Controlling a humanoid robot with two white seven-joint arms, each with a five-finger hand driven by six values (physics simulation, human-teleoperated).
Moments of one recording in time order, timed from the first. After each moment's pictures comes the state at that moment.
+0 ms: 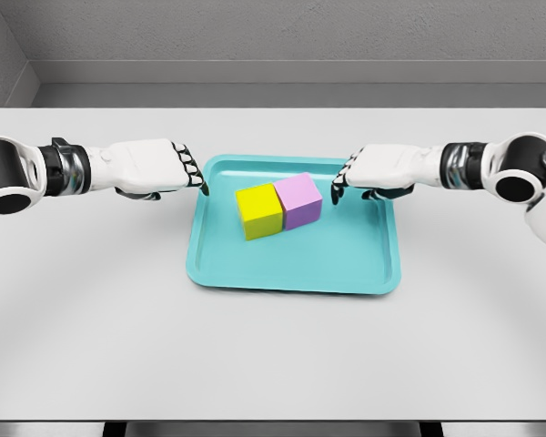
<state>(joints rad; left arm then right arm) -0.77 0.70 -0.73 -1.49 -0.70 -0.61 -0.56 -0.82 -0.61 0.78 -1.28 0.51 -0.61 0.61</state>
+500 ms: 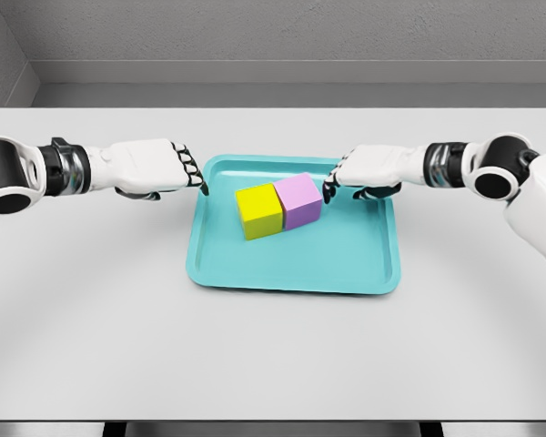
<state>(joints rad) -0.77 0.70 -0.73 -1.49 -0.70 -0.61 -0.56 -0.84 -0.53 0.78 -1.18 0.56 -0.61 0.61</state>
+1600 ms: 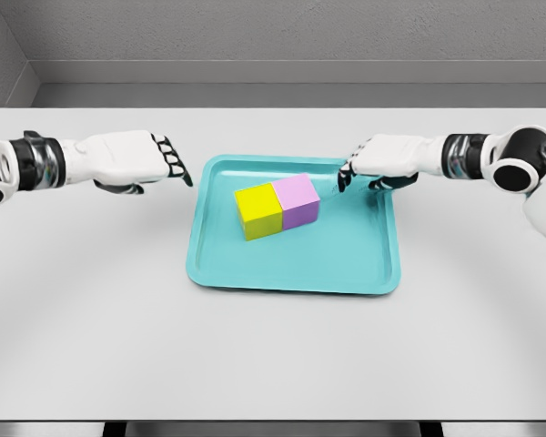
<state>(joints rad) -0.76 0.77 -0.69 -1.48 -0.63 -0.61 -0.56 -0.84 -0.60 0.73 -1.20 0.55 -0.61 0.61</state>
